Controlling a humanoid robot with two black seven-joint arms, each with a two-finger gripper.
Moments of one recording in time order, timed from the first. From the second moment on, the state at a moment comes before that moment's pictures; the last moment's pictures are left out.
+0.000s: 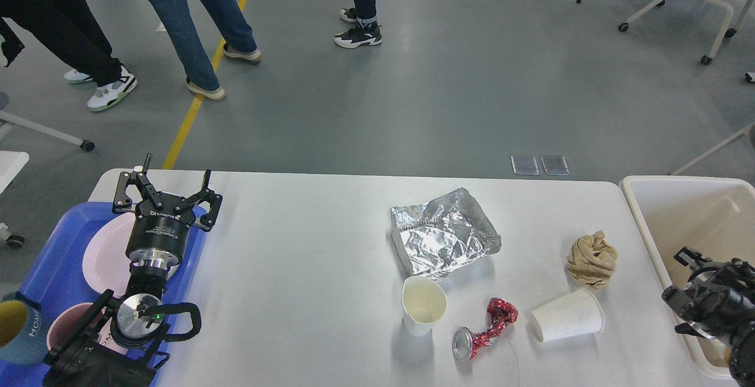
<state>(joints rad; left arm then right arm) -0.30 0.13 -1.29 -0.83 0.08 -0.47 -0.34 0.69 -0.30 -0.88 0.14 0.08 -0.24 -0.24</state>
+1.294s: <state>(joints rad) -0.30 0.13 -1.29 -0.83 0.08 -0.47 -0.34 2.16 -0.28 -1.44 1.12 0.07 0.73 -0.25</state>
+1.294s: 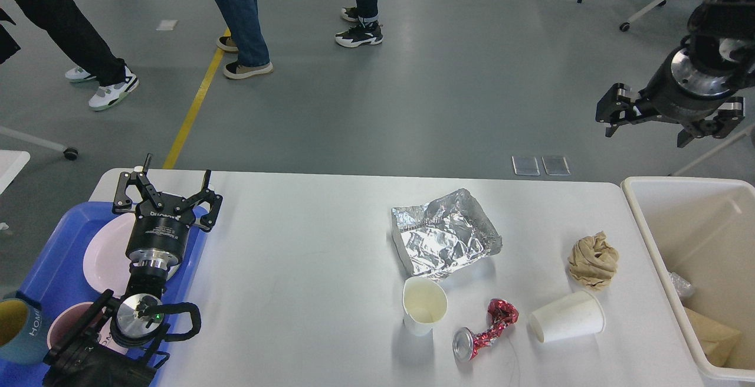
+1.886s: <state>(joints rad) -0.30 0.13 -1.29 -0.83 0.08 -0.47 -0.34 2.58 -0.23 -1.31 1.63 0.08 0.73 -0.25</state>
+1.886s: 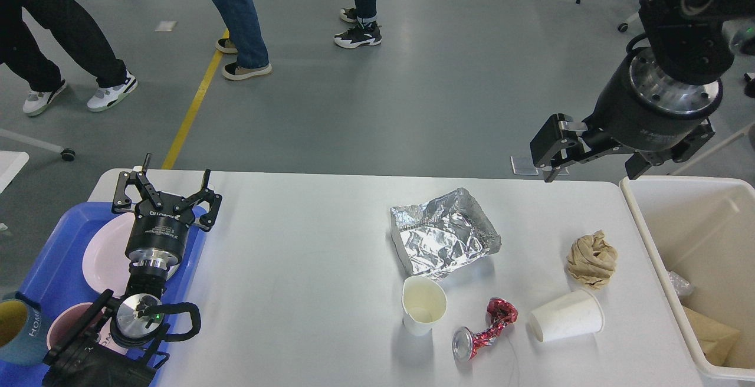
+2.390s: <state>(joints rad) -0.30 0.13 -1.29 -0.83 0.08 -0.47 -0.34 2.51 -0.23 -1.31 1.61 0.08 0.71 -0.25</state>
